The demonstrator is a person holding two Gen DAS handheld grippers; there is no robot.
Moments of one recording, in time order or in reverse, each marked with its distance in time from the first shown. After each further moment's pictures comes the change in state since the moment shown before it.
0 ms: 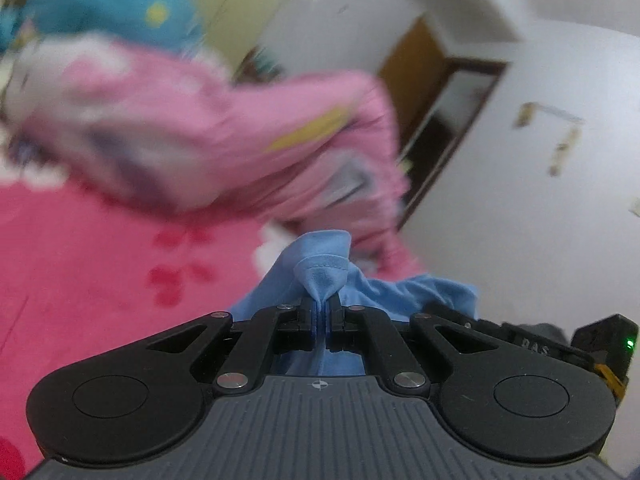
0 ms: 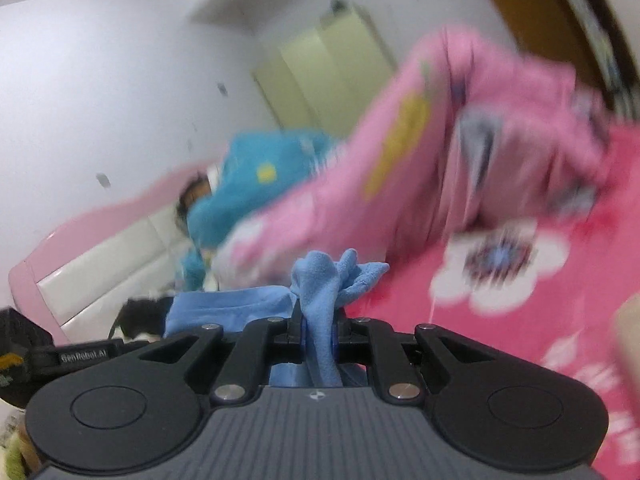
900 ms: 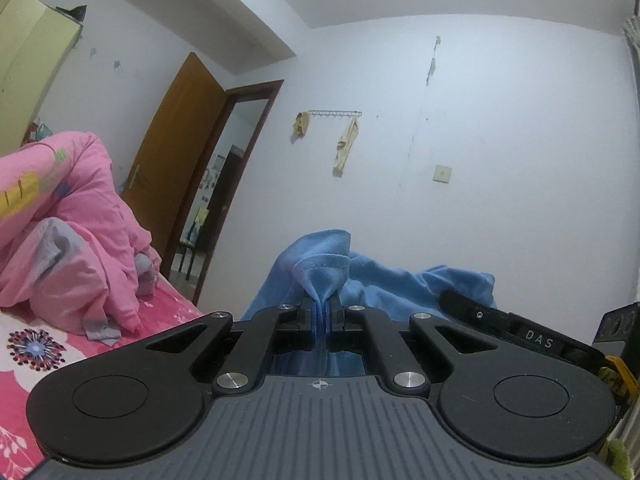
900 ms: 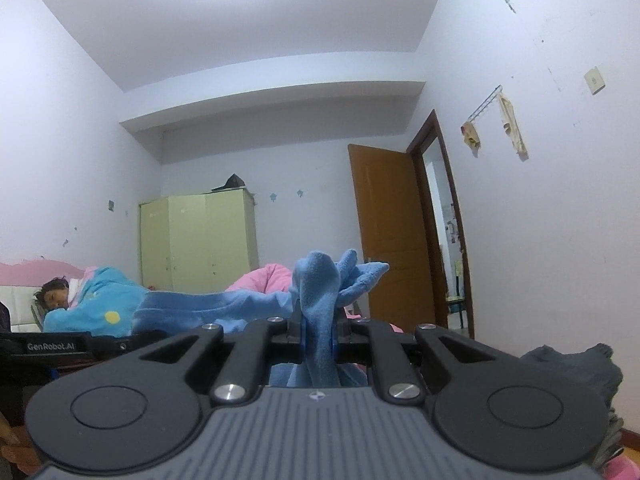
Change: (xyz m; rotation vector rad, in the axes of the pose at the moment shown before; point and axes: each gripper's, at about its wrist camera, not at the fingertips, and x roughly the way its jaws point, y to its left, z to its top) left arm 0.009 -0.283 -0.057 0.346 -0.187 -0.579; right arm -0.365 0.008 0.027 -0.354 -0.629 -0.490
